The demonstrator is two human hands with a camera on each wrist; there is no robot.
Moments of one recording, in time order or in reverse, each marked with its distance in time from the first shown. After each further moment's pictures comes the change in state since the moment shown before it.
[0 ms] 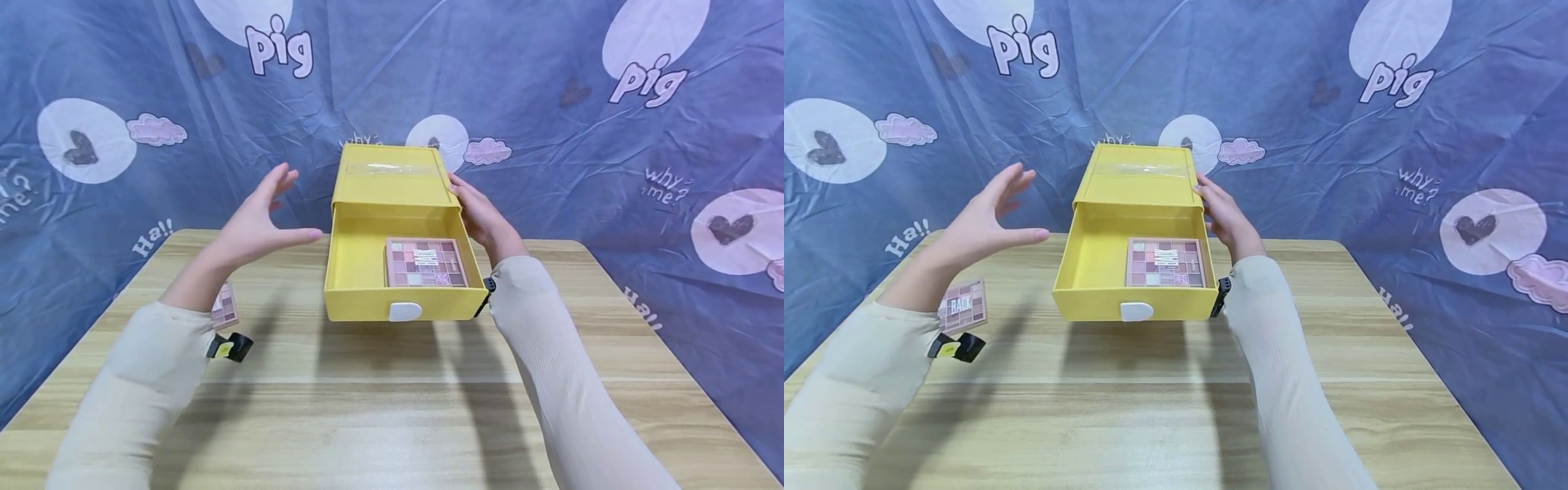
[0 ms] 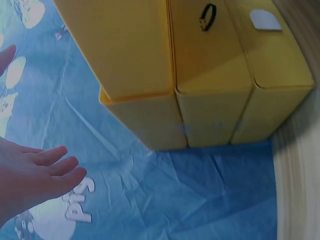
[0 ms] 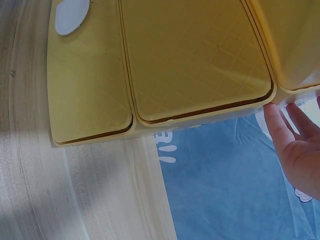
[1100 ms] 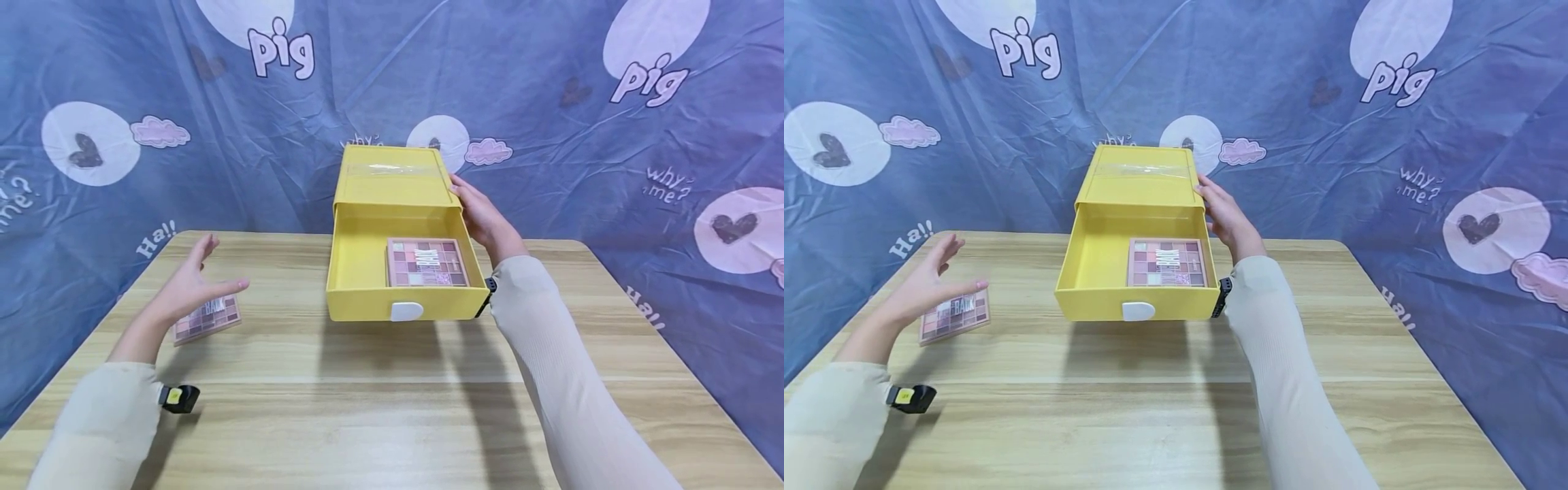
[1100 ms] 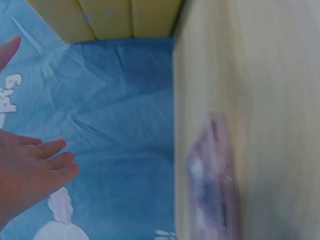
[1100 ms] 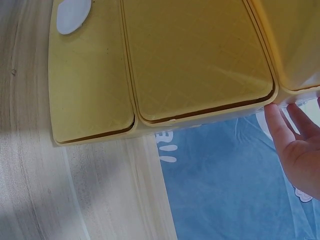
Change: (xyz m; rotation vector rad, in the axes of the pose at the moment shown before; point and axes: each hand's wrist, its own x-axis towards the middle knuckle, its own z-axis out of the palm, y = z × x) left_hand -0.065 -0.124 -0.029 -0.018 -0.015 -0.232; right_hand -0.001 0.000 0.000 0.005 -0.002 0.003
